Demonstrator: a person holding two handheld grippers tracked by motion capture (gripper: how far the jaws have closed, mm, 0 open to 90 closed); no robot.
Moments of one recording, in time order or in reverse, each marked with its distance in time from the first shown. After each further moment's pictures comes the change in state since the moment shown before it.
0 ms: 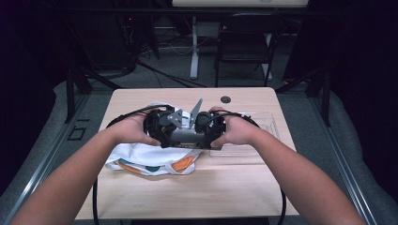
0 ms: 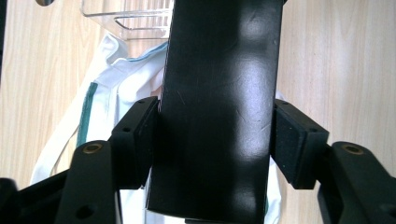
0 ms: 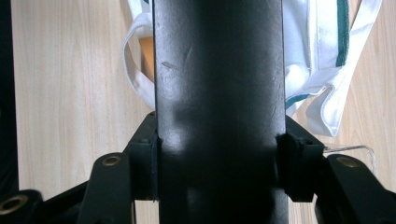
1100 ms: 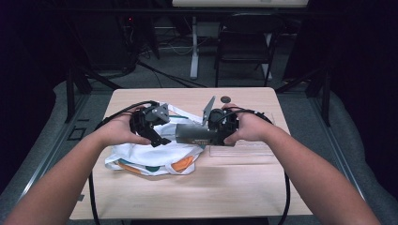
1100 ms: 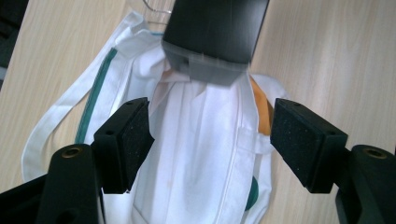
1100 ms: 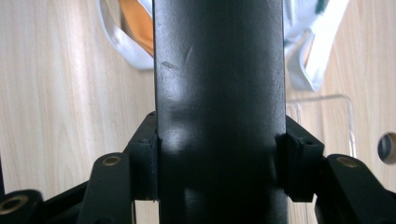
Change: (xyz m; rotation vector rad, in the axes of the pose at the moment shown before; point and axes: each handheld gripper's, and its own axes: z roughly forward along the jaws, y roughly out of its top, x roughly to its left) left arm 0.001 -0.034 -0.016 -0.056 0.021 -0.174; right arm -0.014 -0.033 -0.015 0.067 -0.042 0.004
